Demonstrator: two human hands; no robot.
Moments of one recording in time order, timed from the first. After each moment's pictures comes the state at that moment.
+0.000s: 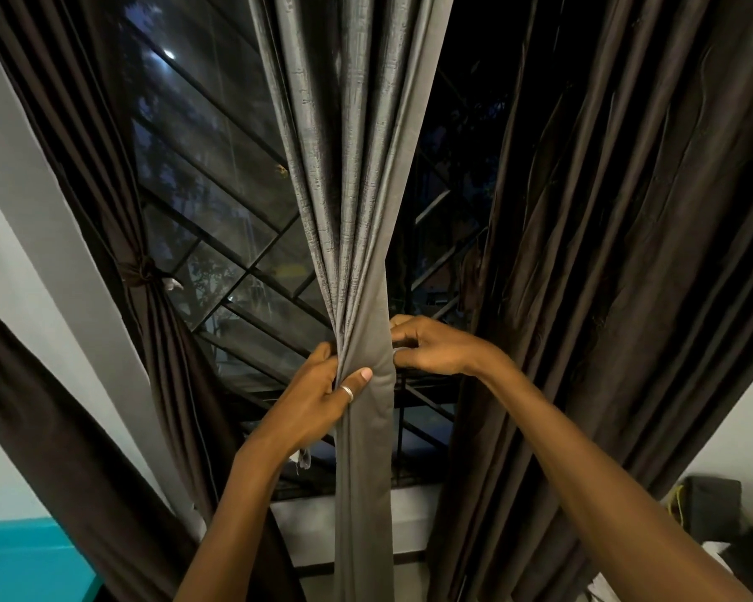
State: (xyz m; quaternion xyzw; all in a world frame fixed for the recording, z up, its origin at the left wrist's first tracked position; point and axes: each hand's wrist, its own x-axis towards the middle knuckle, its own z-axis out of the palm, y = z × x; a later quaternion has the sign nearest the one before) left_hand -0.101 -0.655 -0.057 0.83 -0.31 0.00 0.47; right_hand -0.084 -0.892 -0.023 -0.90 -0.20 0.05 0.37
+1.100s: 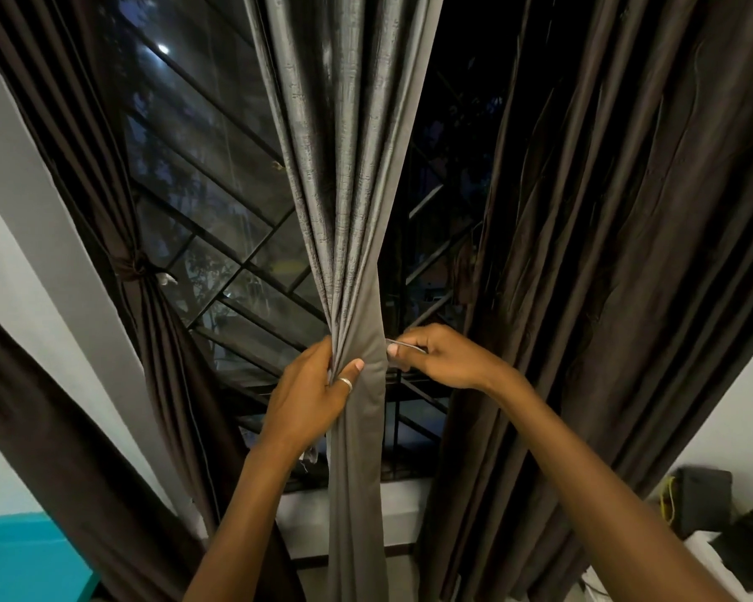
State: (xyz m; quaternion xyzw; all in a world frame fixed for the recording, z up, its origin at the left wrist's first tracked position) left_hand -0.110 -0.664 -0.067 0.86 -0.25 0.13 0.43; right_hand -0.123 -0.898 -0.032 -0.91 -0.17 -0.03 0.36
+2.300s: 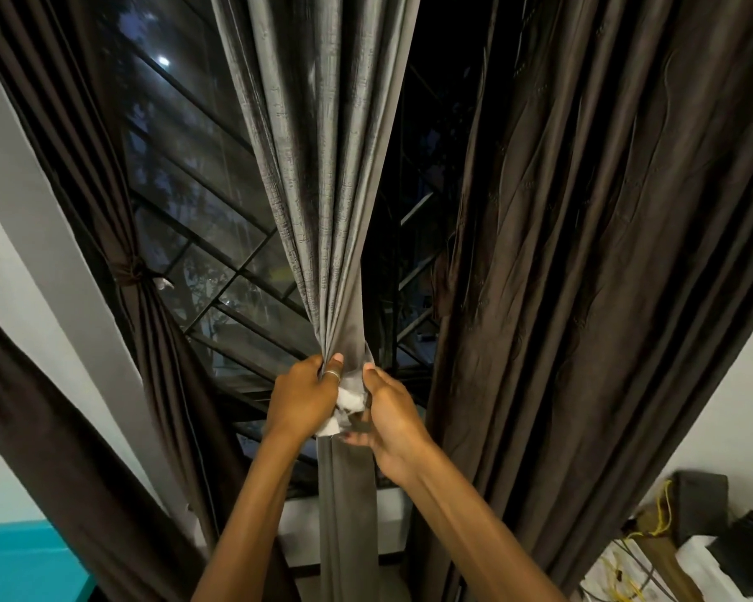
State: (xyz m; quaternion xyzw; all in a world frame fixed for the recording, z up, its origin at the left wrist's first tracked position) left_hand -0.117 -0.677 -0.057 0.88 -0.09 0.05 0.46; right_hand -0.171 -0.790 -0.063 -0.56 0.15 0.01 0.81
